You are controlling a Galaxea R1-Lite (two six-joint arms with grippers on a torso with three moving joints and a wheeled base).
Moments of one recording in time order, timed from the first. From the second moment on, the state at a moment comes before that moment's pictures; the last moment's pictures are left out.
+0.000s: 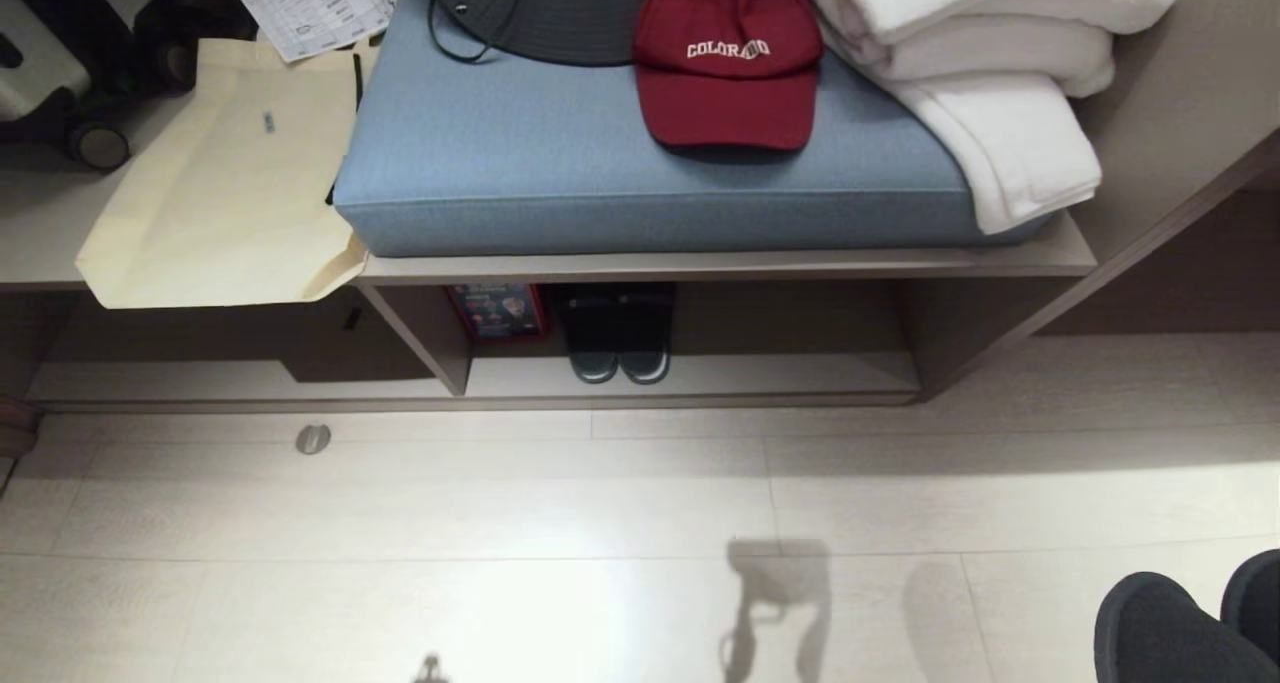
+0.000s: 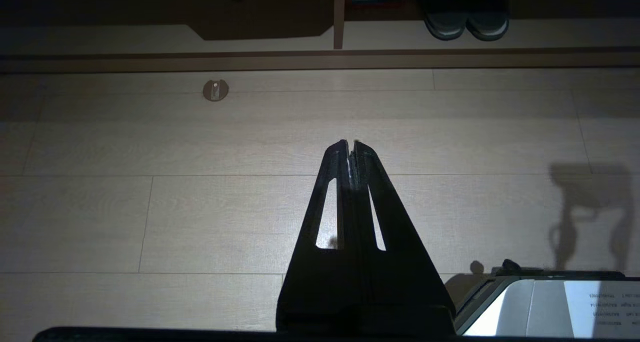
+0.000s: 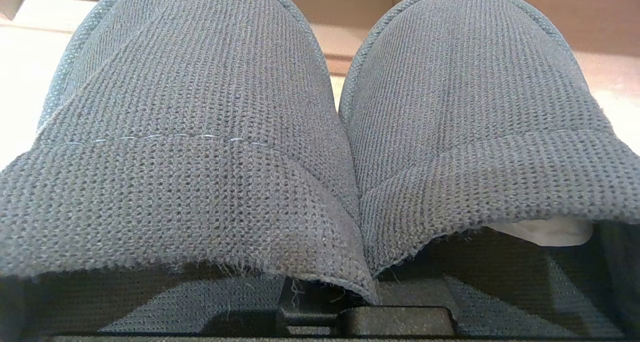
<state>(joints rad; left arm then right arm) 0.00 0.00 0.00 0.00 0.00 -0.01 0.00 0.00 0.00 0.01 0.01 -0.05</state>
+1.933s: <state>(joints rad) 0.00 0.00 0.00 0.00 0.00 -0.01 0.00 0.00 0.00 0.01 0.01 -0.05</state>
